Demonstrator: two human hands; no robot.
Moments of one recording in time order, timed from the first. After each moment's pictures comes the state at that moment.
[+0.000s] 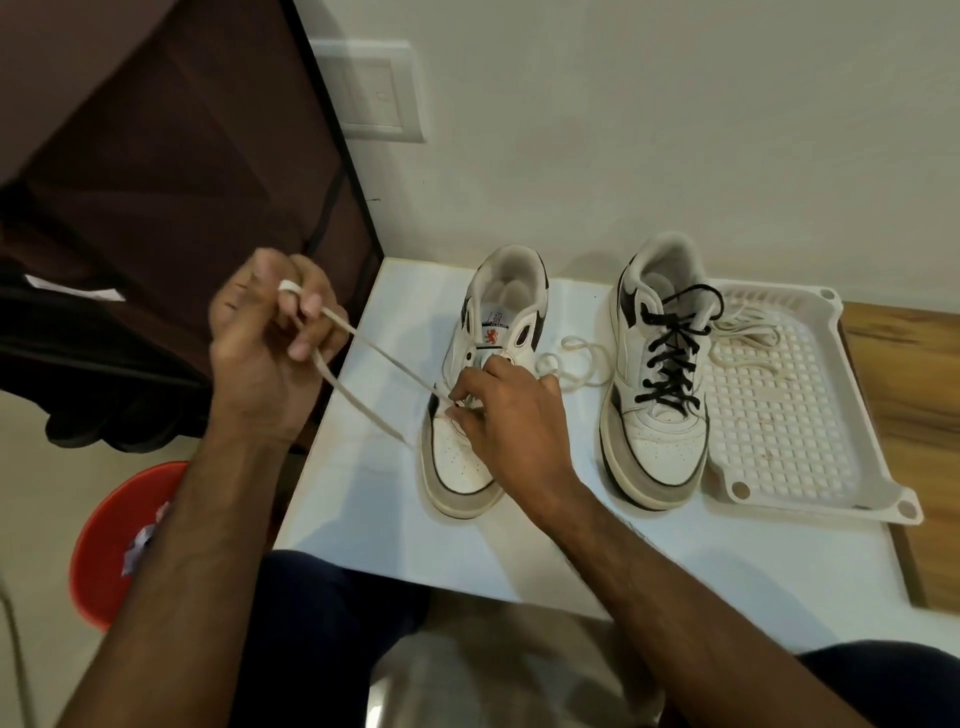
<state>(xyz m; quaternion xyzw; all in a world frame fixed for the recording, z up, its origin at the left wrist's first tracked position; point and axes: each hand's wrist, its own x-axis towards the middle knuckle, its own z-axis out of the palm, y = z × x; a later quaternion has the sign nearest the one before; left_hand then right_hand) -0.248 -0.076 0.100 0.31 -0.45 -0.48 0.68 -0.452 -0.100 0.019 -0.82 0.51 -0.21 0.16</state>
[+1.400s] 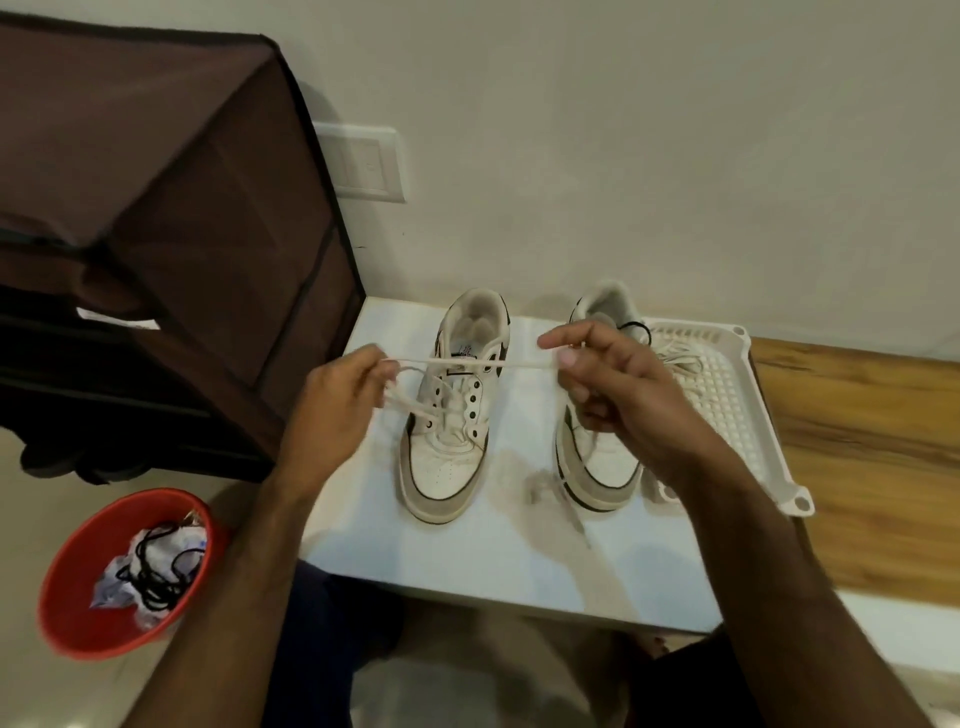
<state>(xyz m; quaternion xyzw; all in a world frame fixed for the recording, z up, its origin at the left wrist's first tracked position) -0.285 -0.061 0.079 0.67 -0.62 -0.18 0.38 -0.572 -0.106 0.140 -0.58 0.35 -0.35 0.65</state>
